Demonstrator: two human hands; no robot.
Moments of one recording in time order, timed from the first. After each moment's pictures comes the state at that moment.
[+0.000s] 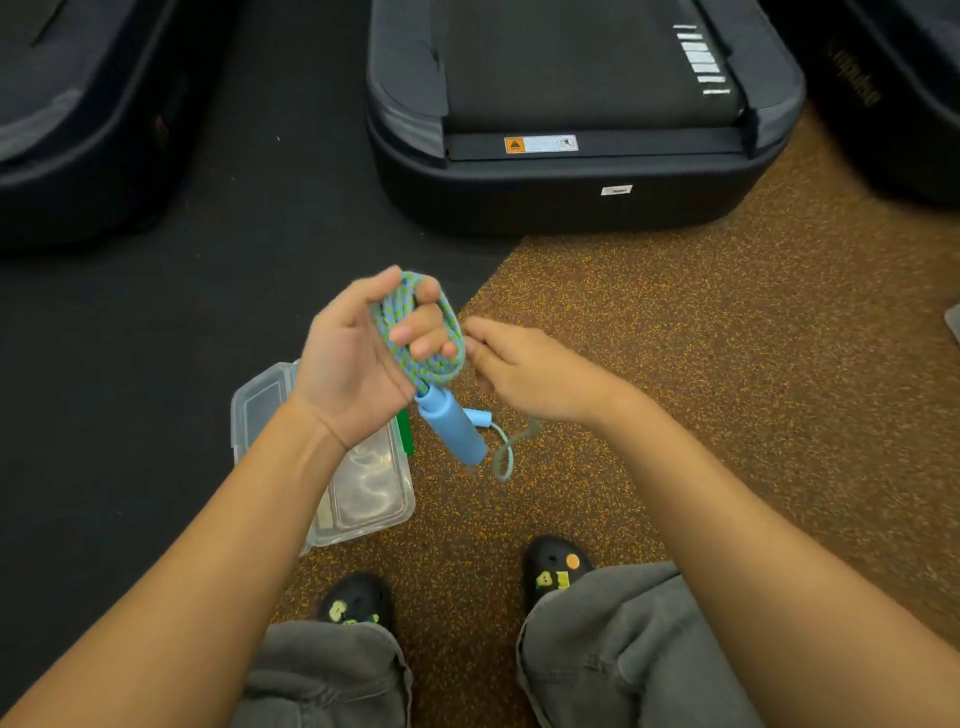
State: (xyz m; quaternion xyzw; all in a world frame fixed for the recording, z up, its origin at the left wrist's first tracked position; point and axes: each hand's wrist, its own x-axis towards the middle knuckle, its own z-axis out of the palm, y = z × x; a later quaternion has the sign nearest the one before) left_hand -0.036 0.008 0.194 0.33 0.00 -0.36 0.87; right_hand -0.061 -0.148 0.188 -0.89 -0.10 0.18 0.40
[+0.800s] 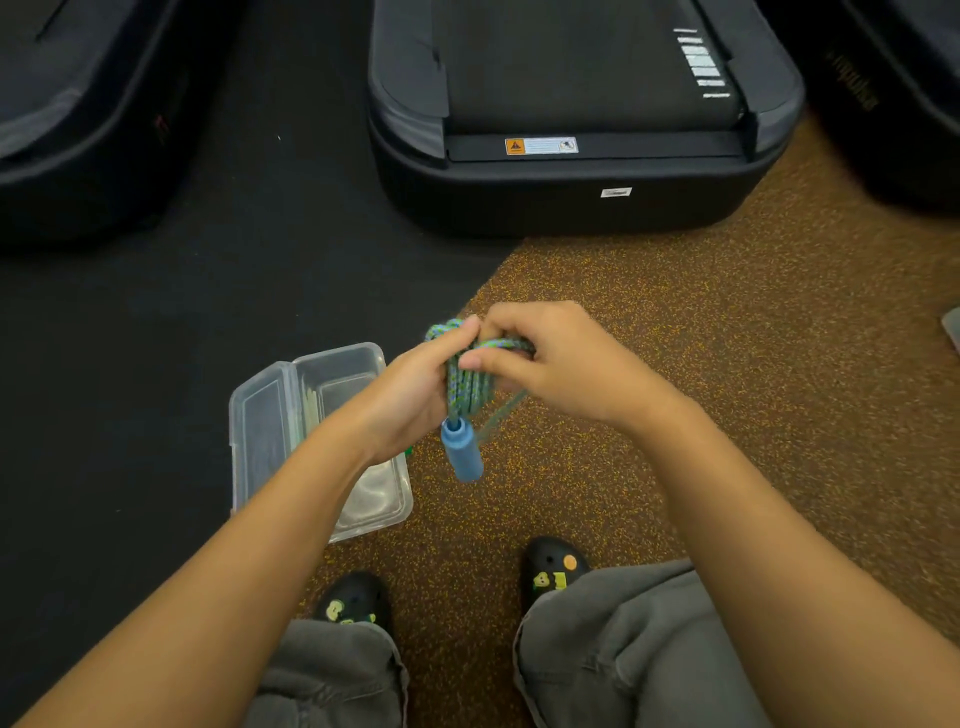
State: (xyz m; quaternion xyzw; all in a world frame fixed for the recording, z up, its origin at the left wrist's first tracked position) left_hand -0.055 -0.016 0.188 0.53 -0.01 -0.41 0.74; right_hand -0.070 -0.165 0.210 -0.92 -0.15 0.07 0.36
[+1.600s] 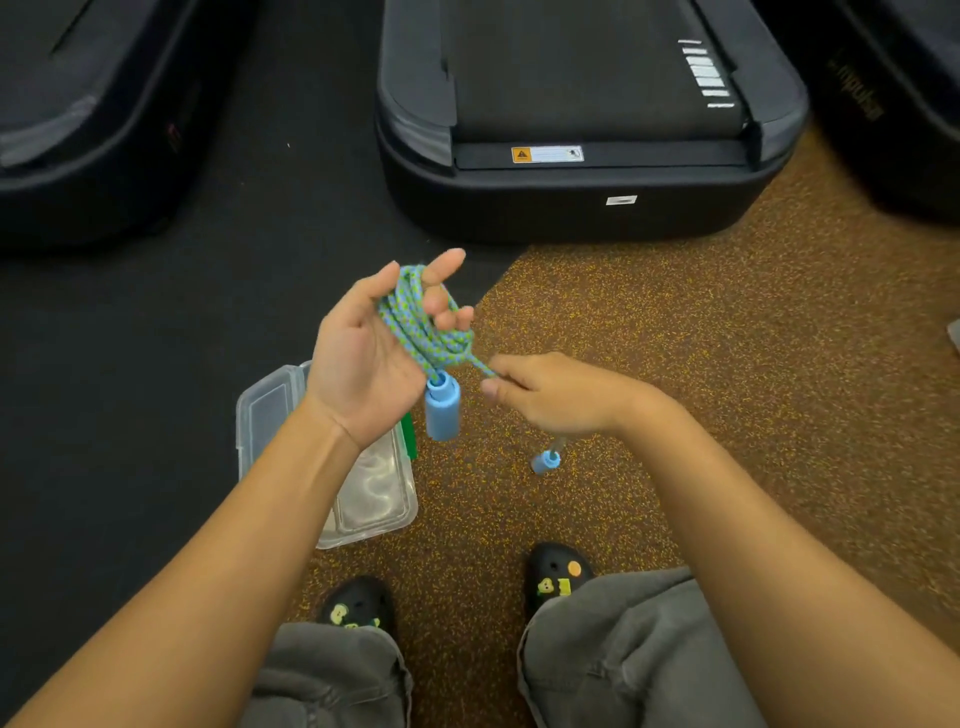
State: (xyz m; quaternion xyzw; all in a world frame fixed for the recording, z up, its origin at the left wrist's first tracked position) left_hand -0.034 0.008 0.195 0.31 -0.01 -0.31 0.90; right_hand -0.067 -0.162 0.193 -0.91 -0.12 0.29 0.27
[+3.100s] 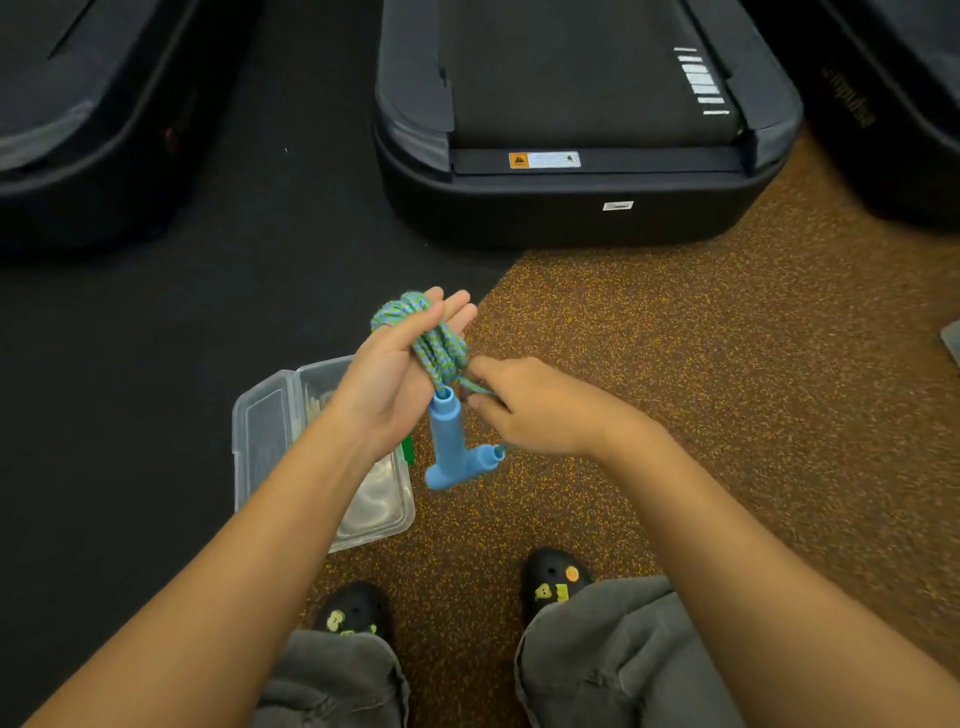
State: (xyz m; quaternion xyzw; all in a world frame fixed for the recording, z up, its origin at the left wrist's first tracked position) left_hand -0.039 -0.012 0.188 0.42 0.11 -0.24 0.87; right_hand -0.070 -0.148 0.184 -0.92 -0.15 0.21 0.28
